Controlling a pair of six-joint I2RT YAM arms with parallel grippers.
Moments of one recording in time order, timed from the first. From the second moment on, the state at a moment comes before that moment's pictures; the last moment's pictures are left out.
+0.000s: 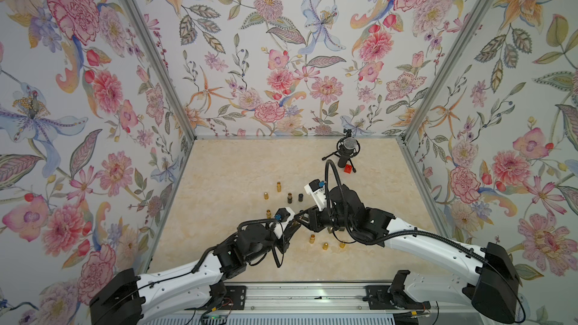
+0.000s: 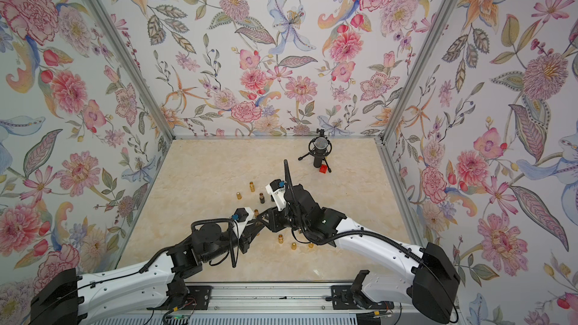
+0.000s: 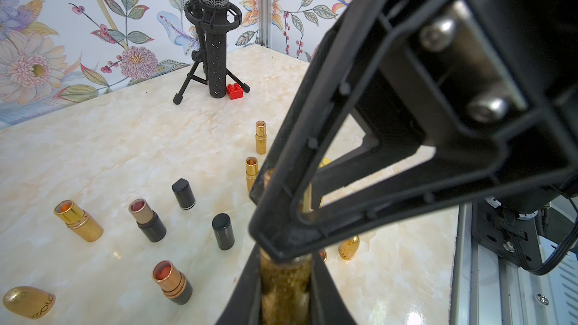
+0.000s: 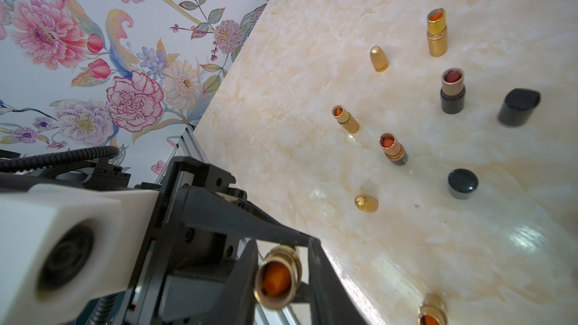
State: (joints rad) left arm -1.01 0.91 0.31 0.36 -0.05 -0.09; right arm 0.94 1.23 0.86 -0.17 -0.30 0.60
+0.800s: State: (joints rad) left arm -1.01 0.82 0.31 0.27 -0.08 -0.12; right arm 0.94 1.17 0.84 -0.18 -0.17 0.56
